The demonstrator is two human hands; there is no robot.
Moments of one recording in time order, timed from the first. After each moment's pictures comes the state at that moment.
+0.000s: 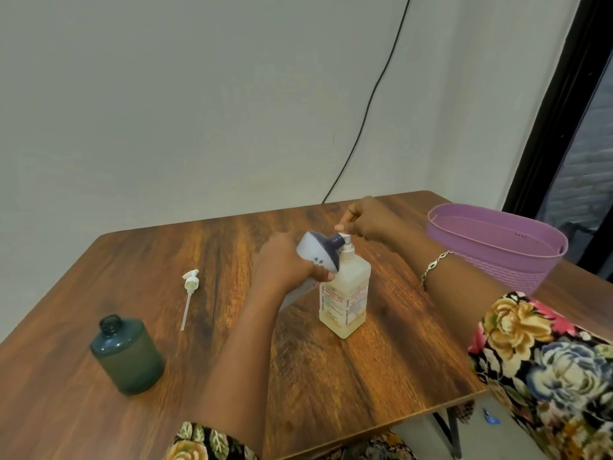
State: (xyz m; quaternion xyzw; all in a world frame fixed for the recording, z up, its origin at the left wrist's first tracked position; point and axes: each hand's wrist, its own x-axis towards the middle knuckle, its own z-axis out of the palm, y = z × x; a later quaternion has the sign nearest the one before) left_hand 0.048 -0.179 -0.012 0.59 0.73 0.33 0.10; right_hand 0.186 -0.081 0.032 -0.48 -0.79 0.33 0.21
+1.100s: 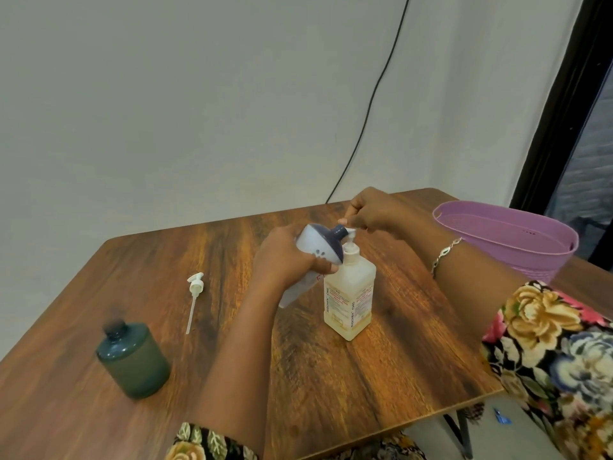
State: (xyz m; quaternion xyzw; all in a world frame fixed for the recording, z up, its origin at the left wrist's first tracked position) left_hand 0.048 -0.180 -0.001 0.59 0.71 0.37 0.12; right_hand 0.187 -0.081 0.047 -0.47 -0.81 0.31 0.19
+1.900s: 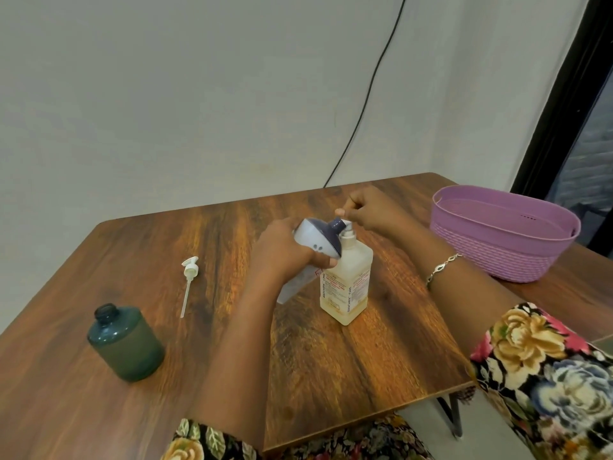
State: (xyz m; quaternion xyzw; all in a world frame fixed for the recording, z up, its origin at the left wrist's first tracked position) left_hand 0.051 -0.181 -0.013 0.58 0.71 0.37 0.14; right_hand 0.188 -0.084 0.014 -0.45 -0.80 0.31 0.26
